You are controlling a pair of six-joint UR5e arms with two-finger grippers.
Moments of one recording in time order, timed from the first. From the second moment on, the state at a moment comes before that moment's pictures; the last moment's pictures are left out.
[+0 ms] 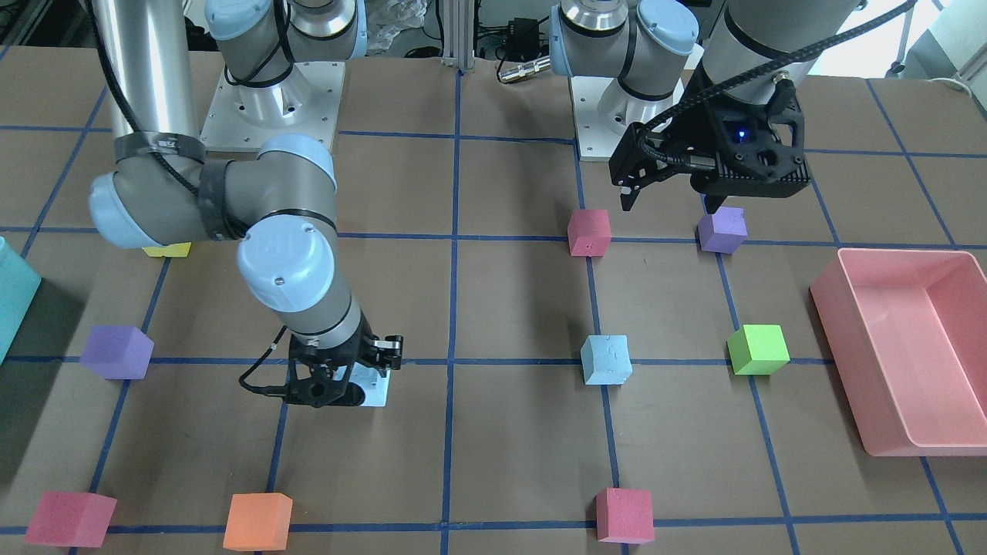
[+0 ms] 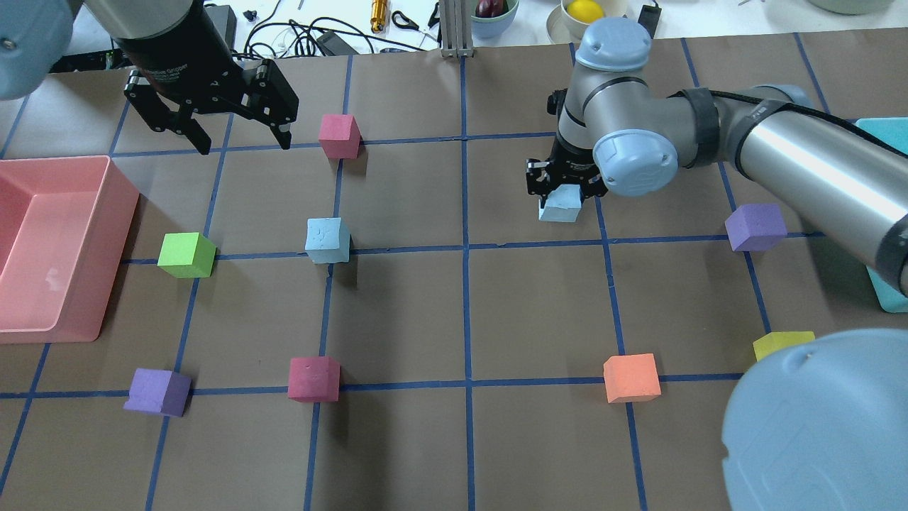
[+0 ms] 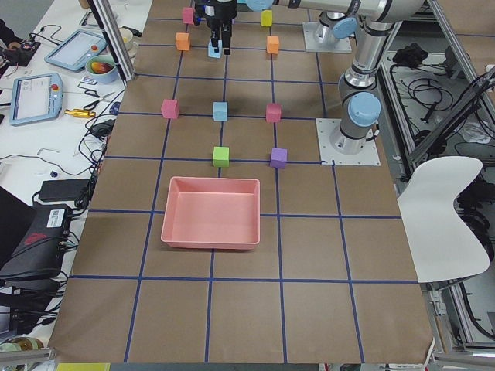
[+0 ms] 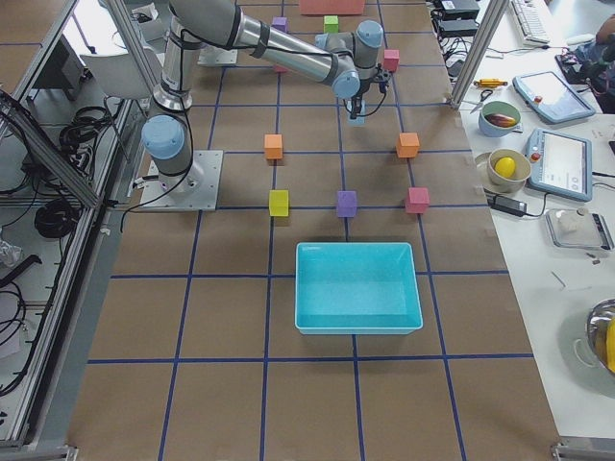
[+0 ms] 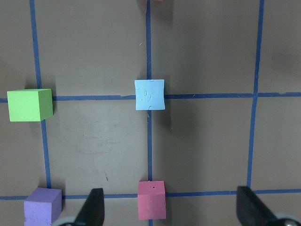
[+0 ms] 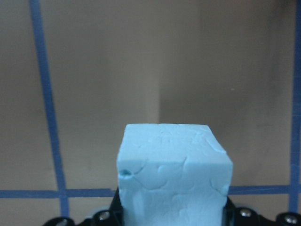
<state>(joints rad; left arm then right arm) -1.58 -1.64 -1.42 -1.67 1.55 -0.02 1.76 -1.09 1.59 -2.08 -1.50 0.22</state>
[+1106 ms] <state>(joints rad) -1.58 -1.64 -1.42 -1.67 1.55 -0.01 1.89 -0.96 1.49 -2.09 -1.46 0.34</state>
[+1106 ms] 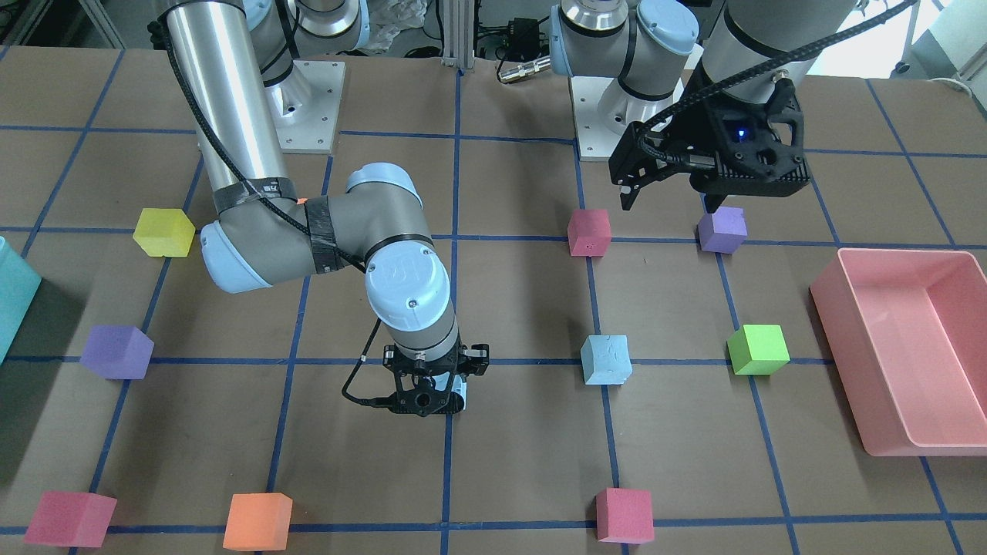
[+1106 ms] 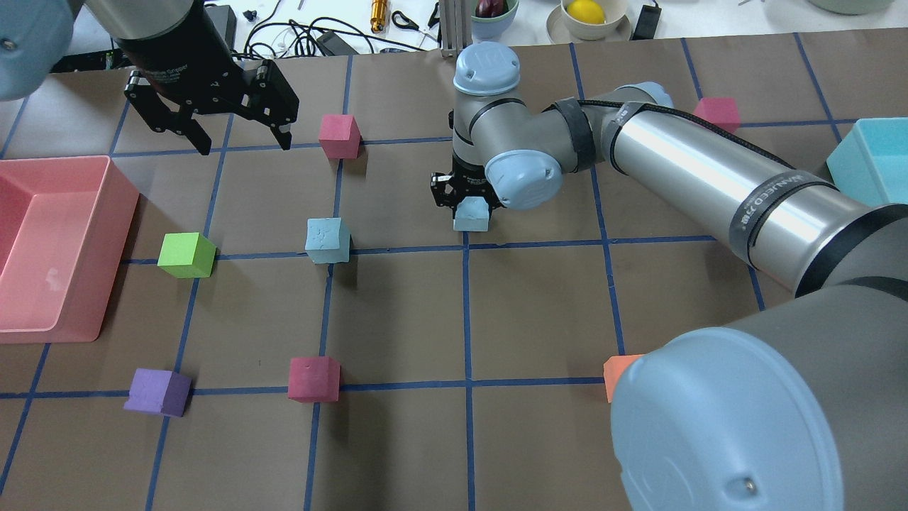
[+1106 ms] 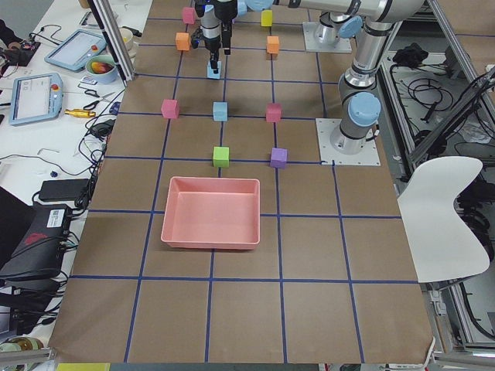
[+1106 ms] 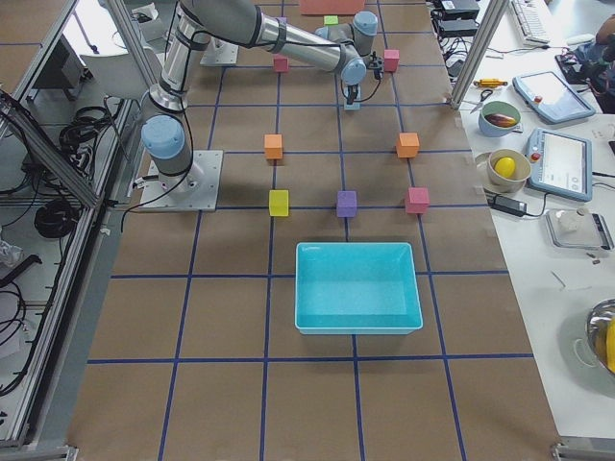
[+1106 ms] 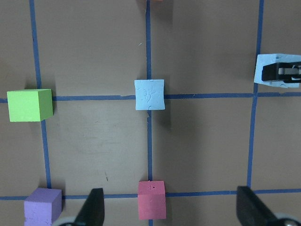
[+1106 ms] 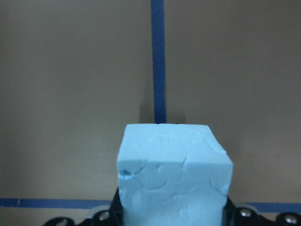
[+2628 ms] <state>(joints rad) -1.57 -1.73 -1.51 -1.50 1.55 0.00 1.75 -1.08 1.39 -1.94 -1.49 0.25</state>
